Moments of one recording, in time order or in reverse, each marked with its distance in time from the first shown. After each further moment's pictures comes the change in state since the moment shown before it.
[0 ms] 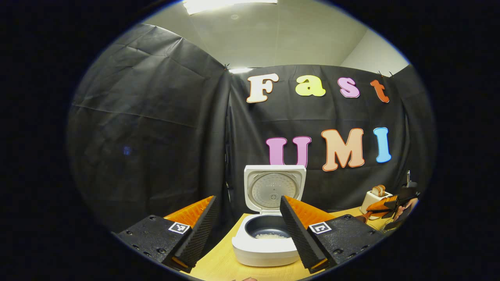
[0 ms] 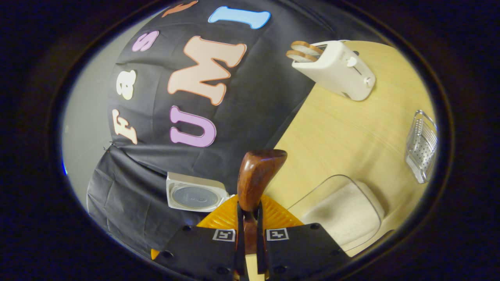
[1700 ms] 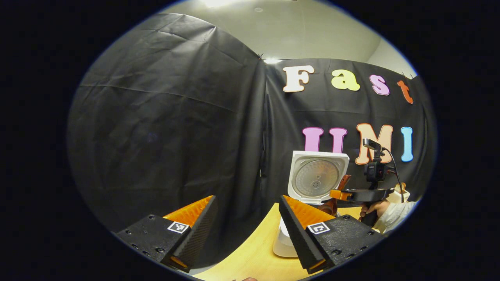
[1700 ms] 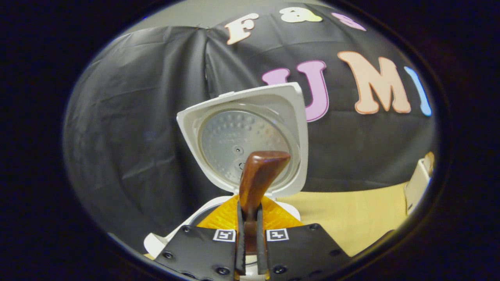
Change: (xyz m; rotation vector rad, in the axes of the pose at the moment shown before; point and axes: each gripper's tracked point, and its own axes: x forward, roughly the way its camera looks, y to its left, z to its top) left arm -0.018 0.114 -0.041 -0.054 0.077 0.186; right arm 0.180 0.167 -0.173 -1.124 -0.064 0.093
